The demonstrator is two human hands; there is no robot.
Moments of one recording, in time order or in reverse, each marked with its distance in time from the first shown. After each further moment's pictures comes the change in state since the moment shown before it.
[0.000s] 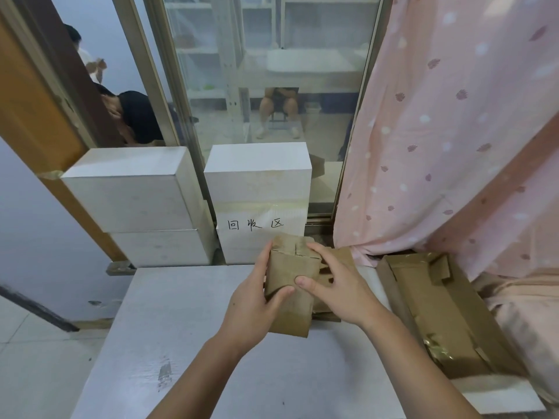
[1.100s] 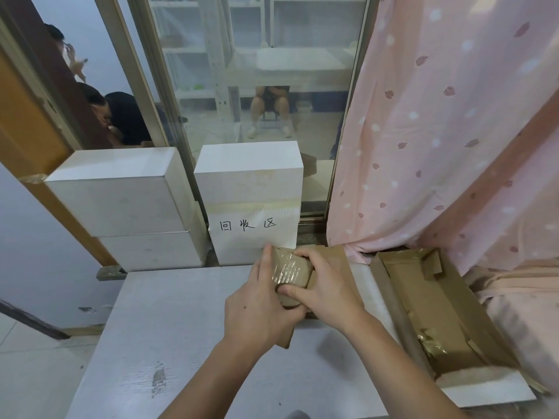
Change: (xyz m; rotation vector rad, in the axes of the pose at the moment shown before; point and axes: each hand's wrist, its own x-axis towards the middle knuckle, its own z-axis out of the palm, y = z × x) left_hand 0.000 0.025 0.021 0.567 0.108 -0.086; right_hand -0.003 -0.017 0.017 0.005 0.129 -0.034
